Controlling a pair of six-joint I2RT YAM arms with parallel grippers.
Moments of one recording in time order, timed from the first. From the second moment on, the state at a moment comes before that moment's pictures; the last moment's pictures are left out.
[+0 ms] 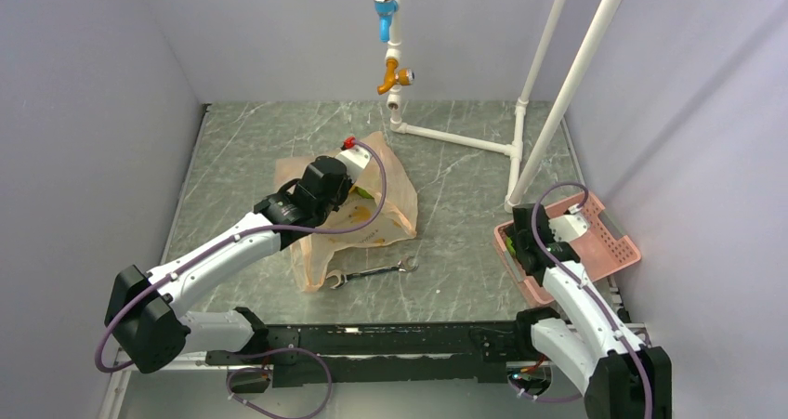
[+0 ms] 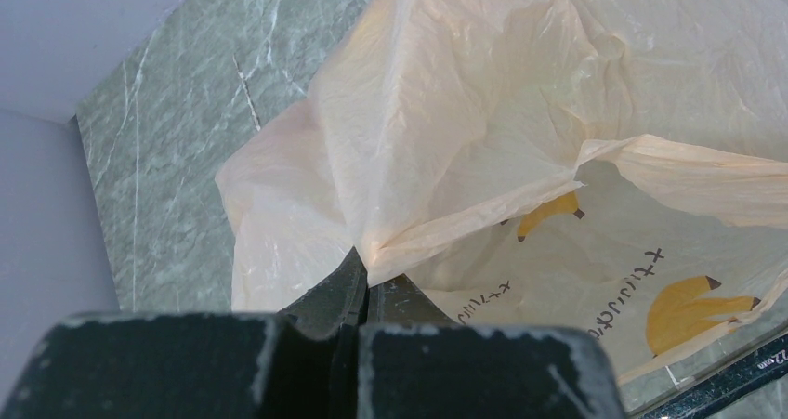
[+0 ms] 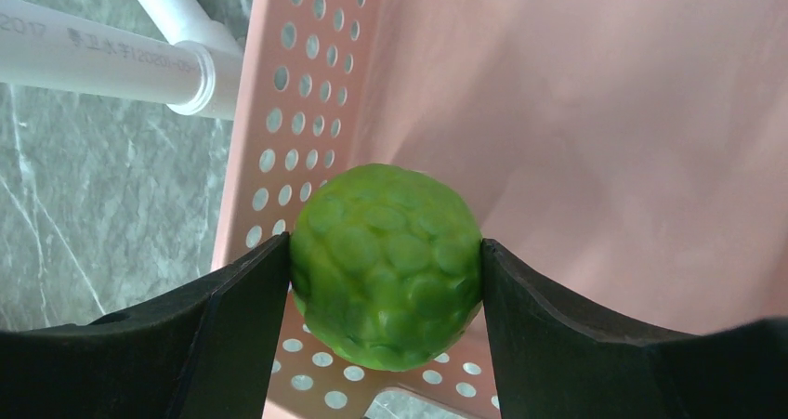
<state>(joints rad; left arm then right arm) -0.73 1.24 0.99 -0.31 -0.46 0.18 0.17 0.86 0.47 -0.54 0.57 1.06</state>
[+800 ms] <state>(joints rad) -0.74 1.24 0.99 -0.32 -0.46 0.18 0.35 0.85 0.63 -0.58 0.68 0.96</state>
